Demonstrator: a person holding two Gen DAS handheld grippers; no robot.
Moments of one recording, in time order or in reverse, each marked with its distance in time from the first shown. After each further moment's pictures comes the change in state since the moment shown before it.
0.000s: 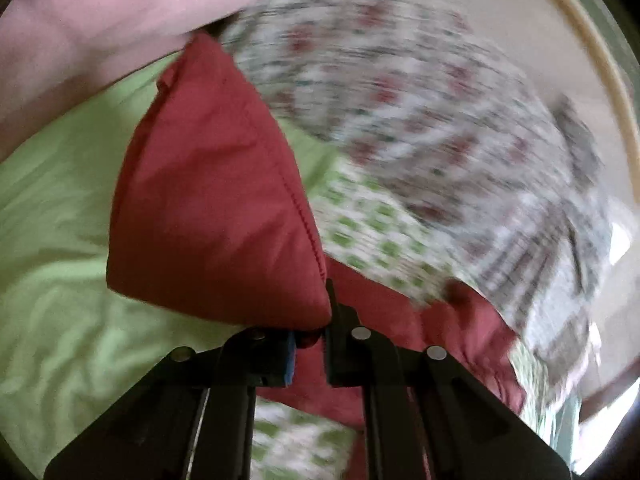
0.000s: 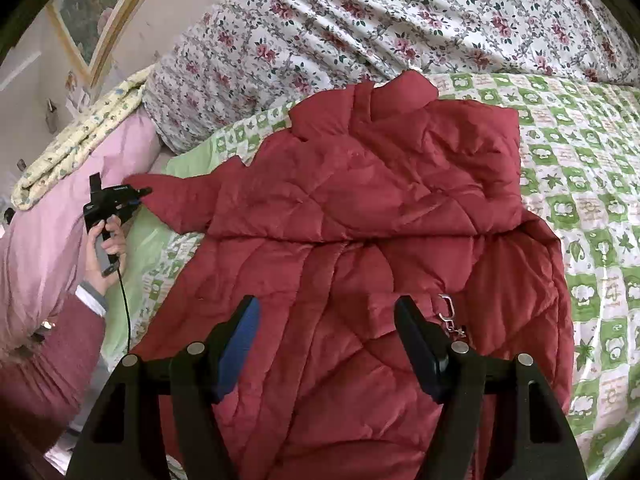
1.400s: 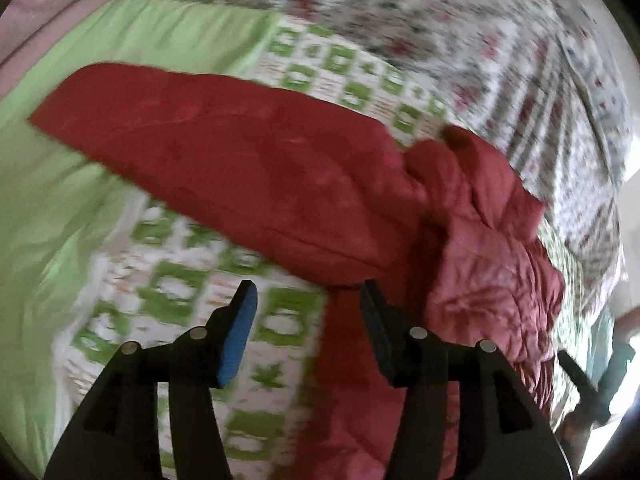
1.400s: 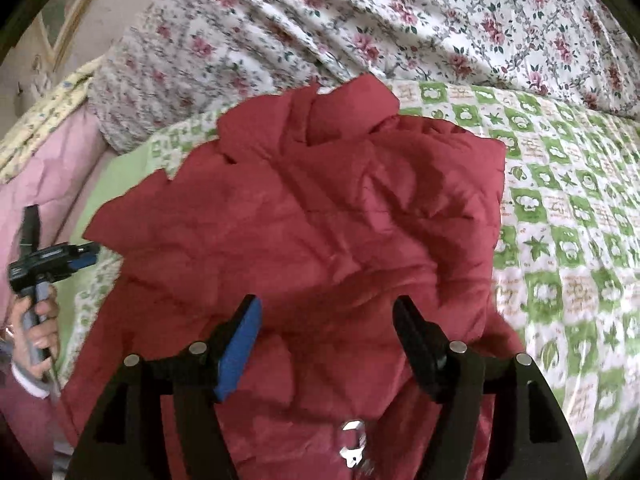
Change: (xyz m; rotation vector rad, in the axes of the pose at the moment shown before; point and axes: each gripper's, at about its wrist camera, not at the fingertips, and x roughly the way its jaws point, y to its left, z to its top) left arm 0.036 -0.043 -0.092 0.129 0.292 0.135; right arm 0.052 -0.046 0.059 -0.048 0.019 -0.135
